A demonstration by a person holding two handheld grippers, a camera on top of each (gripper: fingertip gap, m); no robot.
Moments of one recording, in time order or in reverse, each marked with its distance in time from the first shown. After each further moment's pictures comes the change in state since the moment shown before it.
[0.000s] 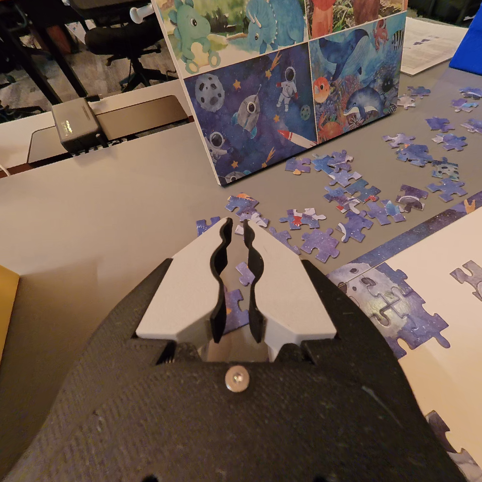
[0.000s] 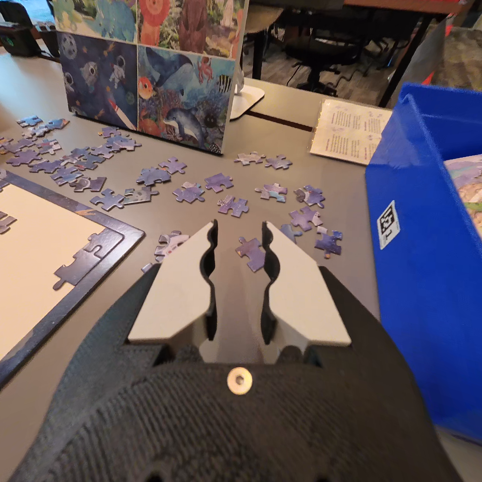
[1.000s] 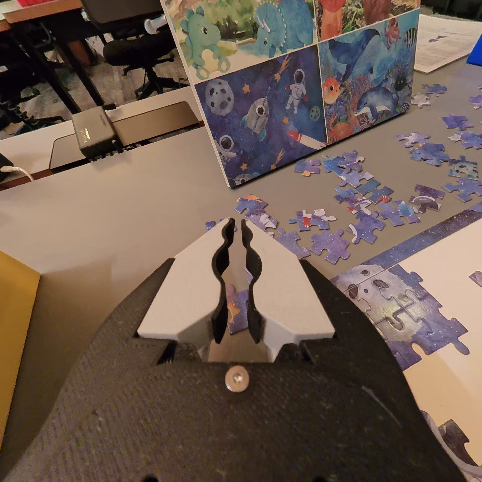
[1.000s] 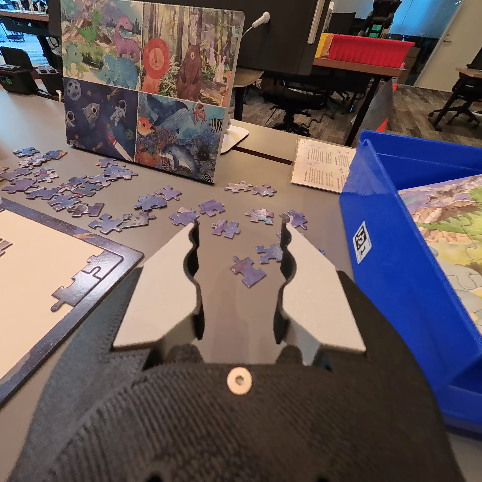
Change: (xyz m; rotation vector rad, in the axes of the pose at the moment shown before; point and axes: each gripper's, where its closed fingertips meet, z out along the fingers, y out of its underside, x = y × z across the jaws) left arm -0.006 -0.001 -0.002 0.016 -0.043 0.025; right arm 0.002 -0.021 -0.012 0.118 0.076 -0.023
